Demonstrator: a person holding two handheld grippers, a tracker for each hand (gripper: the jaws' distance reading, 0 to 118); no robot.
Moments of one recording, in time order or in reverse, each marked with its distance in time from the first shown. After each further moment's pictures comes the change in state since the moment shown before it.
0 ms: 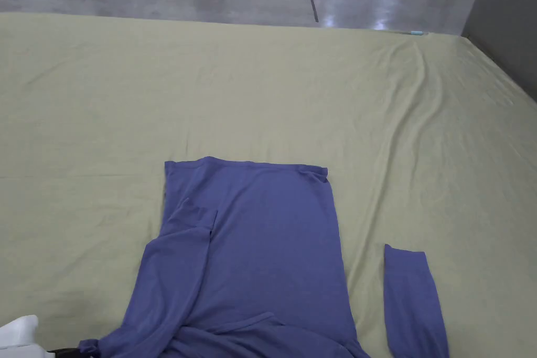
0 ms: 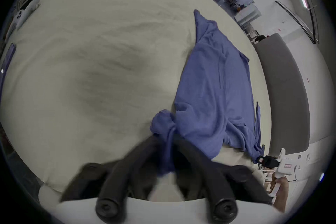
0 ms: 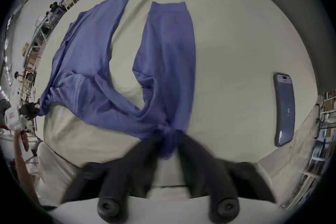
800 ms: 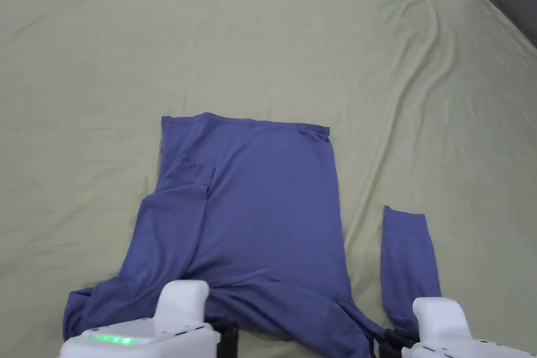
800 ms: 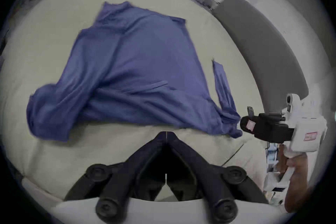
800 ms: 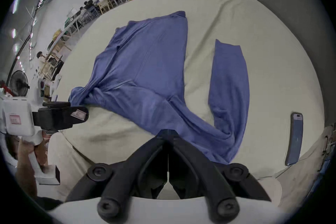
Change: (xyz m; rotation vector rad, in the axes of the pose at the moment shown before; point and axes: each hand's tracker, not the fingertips) left arm 0.177 -0.082 -0.024 -0.028 -0.125 -0.422; right arm -0.081 -0.007 0.049 0.199 0.171 0.193
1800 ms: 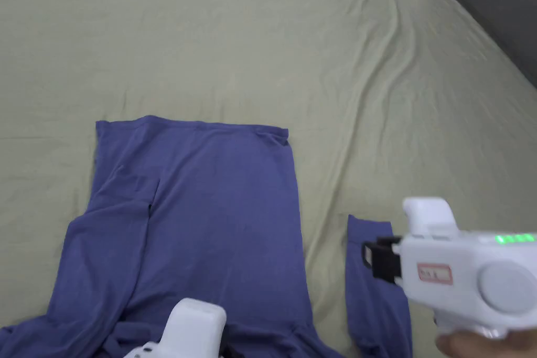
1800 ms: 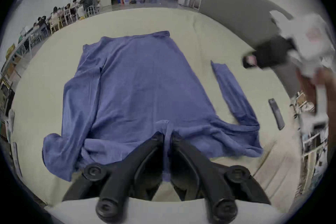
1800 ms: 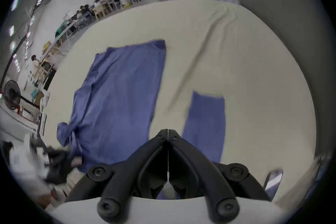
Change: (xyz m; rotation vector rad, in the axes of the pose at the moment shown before) left arm 0.054 0.015 -0.038 0.118 0.162 -0.223; right arm 0.061 0.151 -0.040 0.083 -0.047 0.049
